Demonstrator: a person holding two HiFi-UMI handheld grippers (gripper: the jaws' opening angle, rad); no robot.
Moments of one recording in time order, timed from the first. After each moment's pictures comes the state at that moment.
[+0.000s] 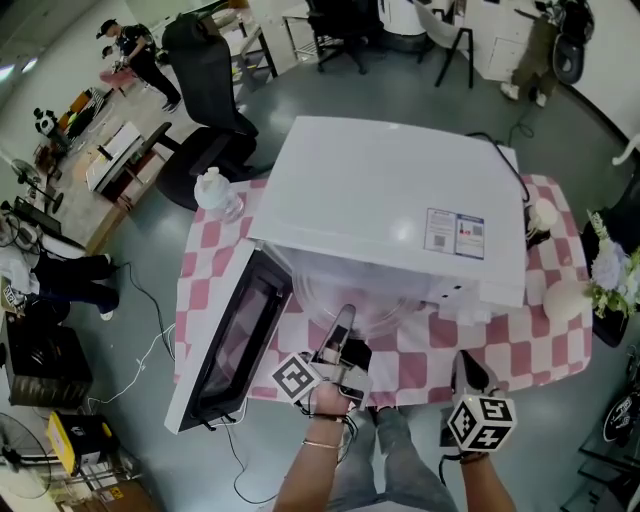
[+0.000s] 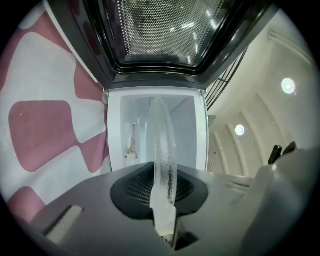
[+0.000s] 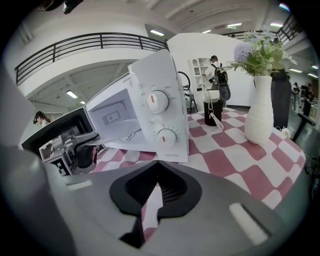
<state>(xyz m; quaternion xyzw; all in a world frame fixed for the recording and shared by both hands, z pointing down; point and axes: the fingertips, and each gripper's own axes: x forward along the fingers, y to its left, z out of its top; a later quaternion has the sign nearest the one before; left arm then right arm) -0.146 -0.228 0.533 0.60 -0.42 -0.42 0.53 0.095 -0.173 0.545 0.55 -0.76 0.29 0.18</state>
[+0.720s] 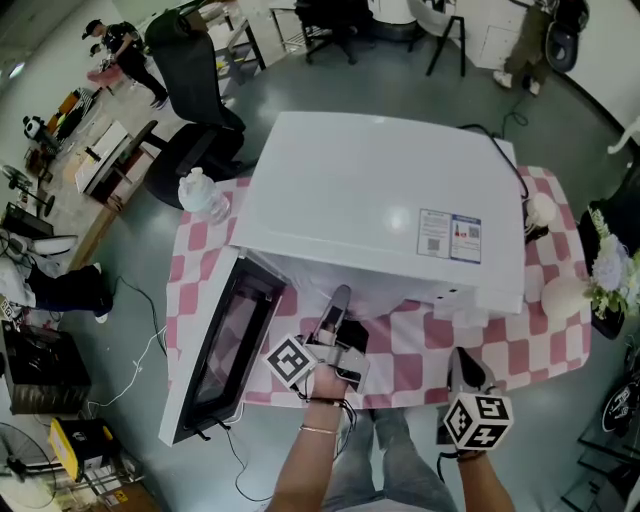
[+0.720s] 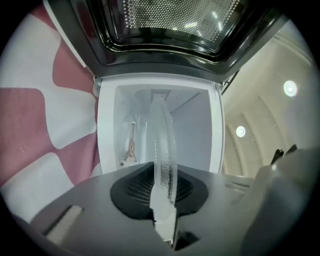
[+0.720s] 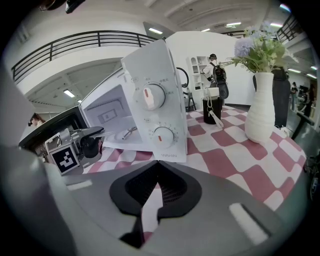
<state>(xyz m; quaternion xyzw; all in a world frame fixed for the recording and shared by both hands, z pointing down) -0.144 -0.272 0.536 0.60 -0.41 -0.43 0.54 0.097 -0.184 0.553 0.56 -0.75 0.30 0.19</state>
